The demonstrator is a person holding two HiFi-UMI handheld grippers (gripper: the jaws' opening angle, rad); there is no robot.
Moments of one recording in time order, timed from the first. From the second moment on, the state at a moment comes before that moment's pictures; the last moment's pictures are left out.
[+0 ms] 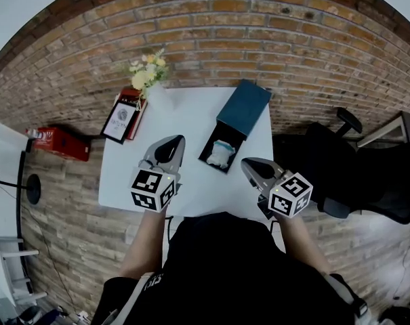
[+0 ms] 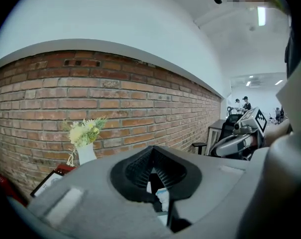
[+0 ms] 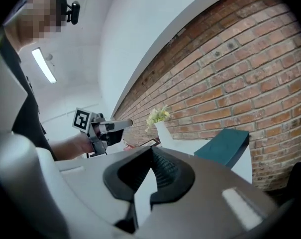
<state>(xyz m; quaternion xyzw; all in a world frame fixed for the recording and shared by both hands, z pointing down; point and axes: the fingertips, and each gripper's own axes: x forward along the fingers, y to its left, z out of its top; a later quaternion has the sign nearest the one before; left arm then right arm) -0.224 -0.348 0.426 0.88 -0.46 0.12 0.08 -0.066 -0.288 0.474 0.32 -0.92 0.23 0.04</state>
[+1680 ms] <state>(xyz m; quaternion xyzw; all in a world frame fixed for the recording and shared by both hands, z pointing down) -0.304 -0.339 0.403 0.88 -0.46 0.04 0.11 -0.096 -0.285 0.415 0.36 -0.91 0.19 -0.03</state>
